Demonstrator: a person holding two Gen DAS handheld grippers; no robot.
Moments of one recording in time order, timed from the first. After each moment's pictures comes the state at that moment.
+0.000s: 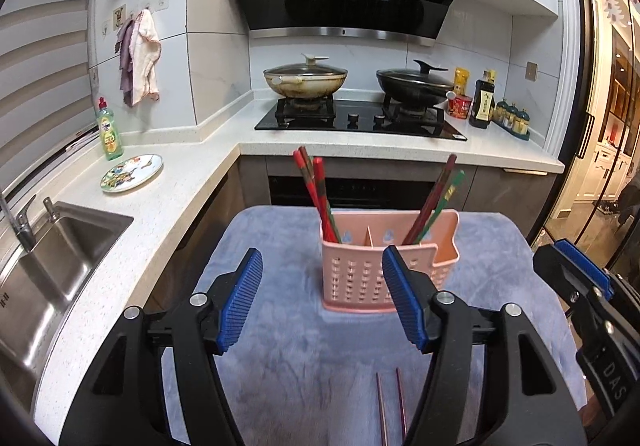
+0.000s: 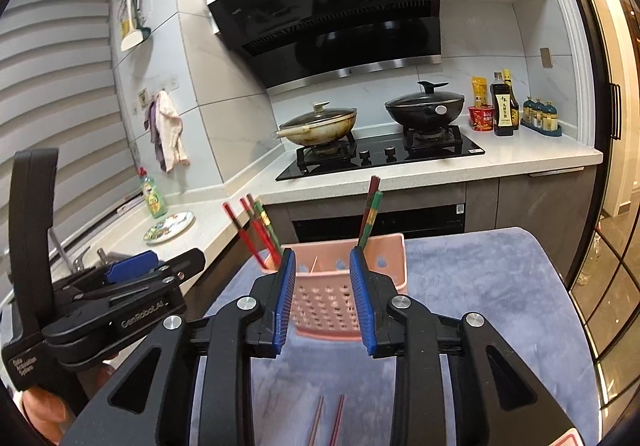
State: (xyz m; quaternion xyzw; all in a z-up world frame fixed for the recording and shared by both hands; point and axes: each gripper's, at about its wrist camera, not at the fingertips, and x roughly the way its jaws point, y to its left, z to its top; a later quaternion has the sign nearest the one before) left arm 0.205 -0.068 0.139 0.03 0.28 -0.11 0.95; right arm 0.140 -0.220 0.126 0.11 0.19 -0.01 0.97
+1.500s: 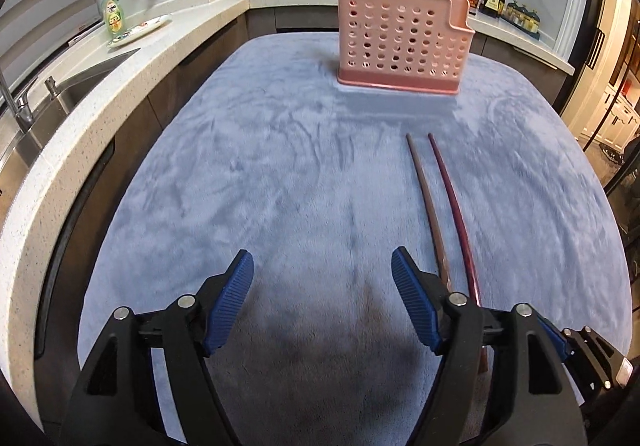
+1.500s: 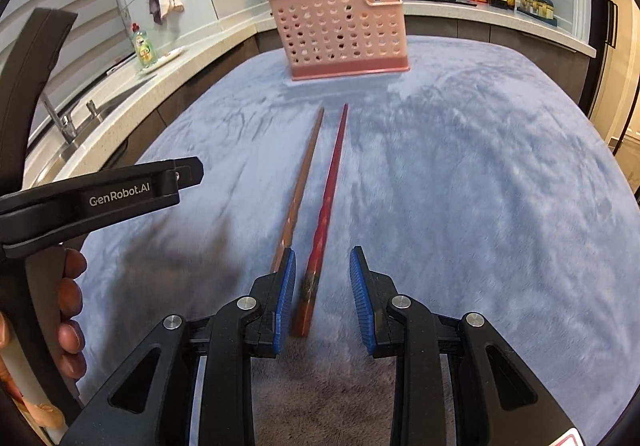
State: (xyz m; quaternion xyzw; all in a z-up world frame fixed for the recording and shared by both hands) left arm 0.095 -0.031 -0.028 0.05 0.44 -0.10 0.89; right arm 0.022 -0.158 -0.068 0.10 0.41 -0.01 0.91
